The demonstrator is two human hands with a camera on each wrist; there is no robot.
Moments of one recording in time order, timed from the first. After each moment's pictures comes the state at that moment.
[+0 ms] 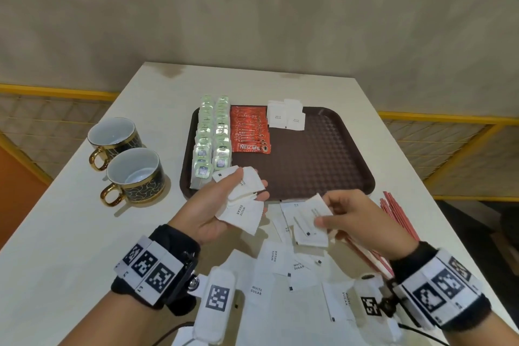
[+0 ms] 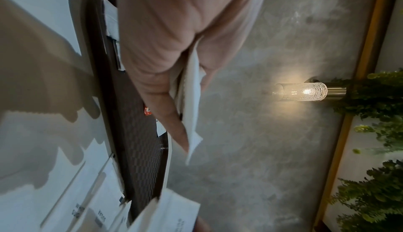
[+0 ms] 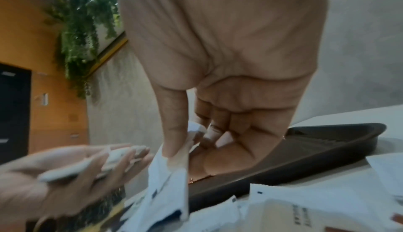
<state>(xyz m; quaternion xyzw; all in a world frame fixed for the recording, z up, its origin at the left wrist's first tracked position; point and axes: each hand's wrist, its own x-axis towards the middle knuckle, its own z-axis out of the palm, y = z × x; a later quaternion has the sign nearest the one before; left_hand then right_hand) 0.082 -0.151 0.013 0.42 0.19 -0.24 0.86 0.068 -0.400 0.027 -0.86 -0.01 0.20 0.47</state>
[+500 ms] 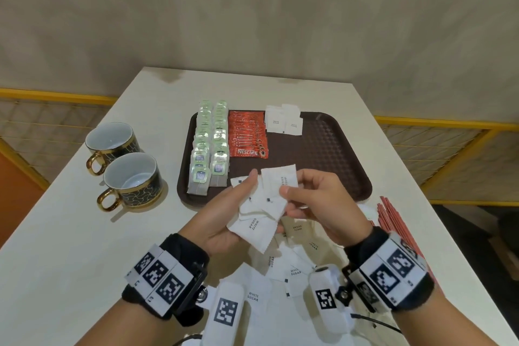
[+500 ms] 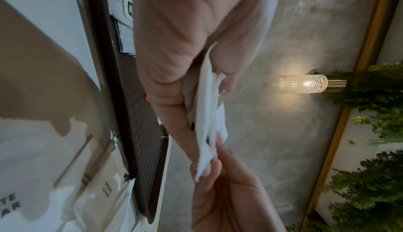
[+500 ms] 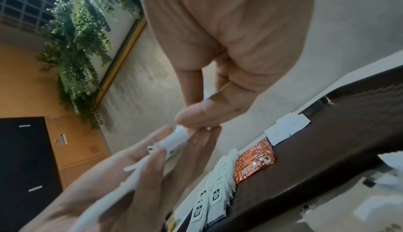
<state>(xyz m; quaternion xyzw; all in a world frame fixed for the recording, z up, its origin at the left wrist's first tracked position) 0.077 -0.169 0.015 0.39 0.10 -0.31 0.86 0.085 -0.345 0.037 -0.72 0.05 0.15 0.67</state>
